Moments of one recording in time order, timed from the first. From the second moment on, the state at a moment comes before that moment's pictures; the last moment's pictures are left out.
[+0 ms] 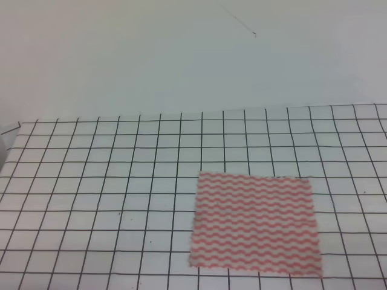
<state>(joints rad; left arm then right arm) -0.04 0.00 0.00 -0.19 0.32 0.15 0.04 0.00 0.00 -0.06 0.35 0.00</state>
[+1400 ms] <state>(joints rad) -0.04 0.00 0.00 -1.49 0.03 0.16 0.04 0.00 0.00 0.98 -0.14 0.04</state>
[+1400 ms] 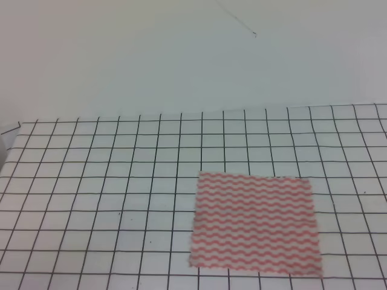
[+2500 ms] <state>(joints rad) -0.04 0.01 -0.10 -1.53 0.11 0.76 0.09 0.62 -0.54 0.62 0.65 -0.83</state>
